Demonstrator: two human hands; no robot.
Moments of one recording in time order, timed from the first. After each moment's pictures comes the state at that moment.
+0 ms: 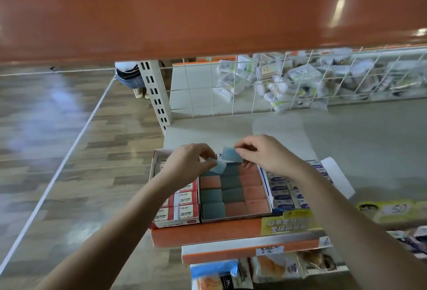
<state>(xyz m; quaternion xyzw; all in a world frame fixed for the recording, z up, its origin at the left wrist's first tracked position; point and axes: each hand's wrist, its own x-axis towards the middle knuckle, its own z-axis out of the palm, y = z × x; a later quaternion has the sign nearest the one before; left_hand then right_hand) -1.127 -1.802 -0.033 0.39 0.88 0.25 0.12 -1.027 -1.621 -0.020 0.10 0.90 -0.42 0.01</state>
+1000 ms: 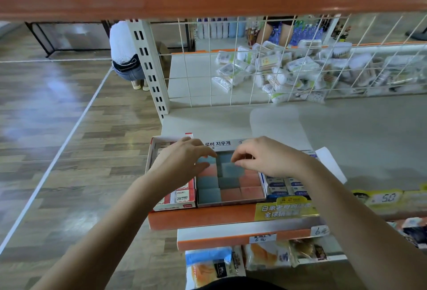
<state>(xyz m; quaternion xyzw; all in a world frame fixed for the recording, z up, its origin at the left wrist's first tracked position) -1.104 -1.821 -0.024 0.47 0.87 0.11 0.07 -1.004 -1.637 0.003 0.01 0.96 -0.24 0.14</state>
